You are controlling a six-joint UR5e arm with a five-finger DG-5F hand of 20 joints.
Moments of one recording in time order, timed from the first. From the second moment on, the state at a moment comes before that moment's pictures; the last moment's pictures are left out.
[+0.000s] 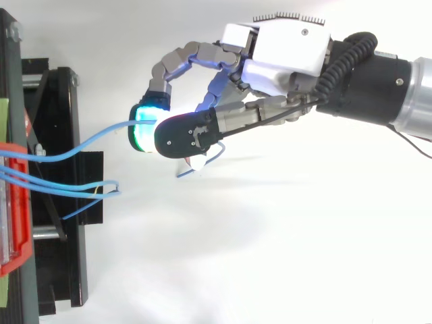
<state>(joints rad) 0.10 -2.31 -1.19 -3.05 -1.25 0.07</state>
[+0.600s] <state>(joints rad) 0.10 -2.31 -1.19 -3.05 -1.24 0.07</state>
